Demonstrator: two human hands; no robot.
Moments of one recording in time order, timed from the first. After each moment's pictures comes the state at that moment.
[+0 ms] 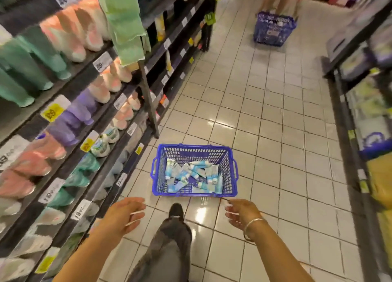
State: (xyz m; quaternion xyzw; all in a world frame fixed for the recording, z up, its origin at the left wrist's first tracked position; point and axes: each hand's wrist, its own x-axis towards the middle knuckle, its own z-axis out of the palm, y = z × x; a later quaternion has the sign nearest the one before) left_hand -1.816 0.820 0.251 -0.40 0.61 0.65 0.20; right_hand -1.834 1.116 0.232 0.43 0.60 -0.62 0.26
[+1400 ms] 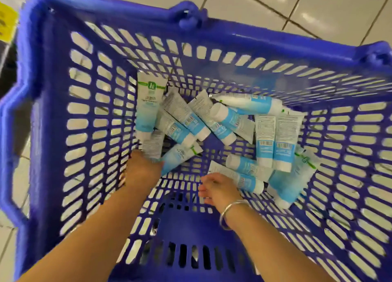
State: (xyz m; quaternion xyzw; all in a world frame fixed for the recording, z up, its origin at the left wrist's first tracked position) left_hand -2.135 0.938 -0.397 -0.45 0.77 0.26 0.38; right_hand -2.102 1.102 -0.377 0.44 0.60 -0.47 0.48
